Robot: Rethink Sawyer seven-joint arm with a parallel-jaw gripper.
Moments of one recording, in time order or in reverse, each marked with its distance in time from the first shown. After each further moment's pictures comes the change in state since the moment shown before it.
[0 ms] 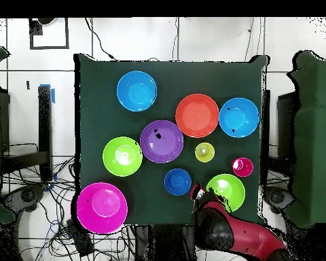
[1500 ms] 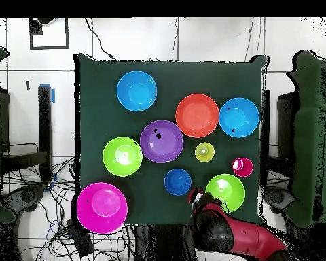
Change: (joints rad) arm -0.011 -0.026 0.025 0.015 -0.021 0.078 0.000
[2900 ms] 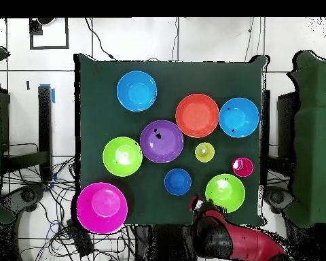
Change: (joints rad) arm 0.032 0.010 -0.076 0.000 -0.054 0.000 0.000
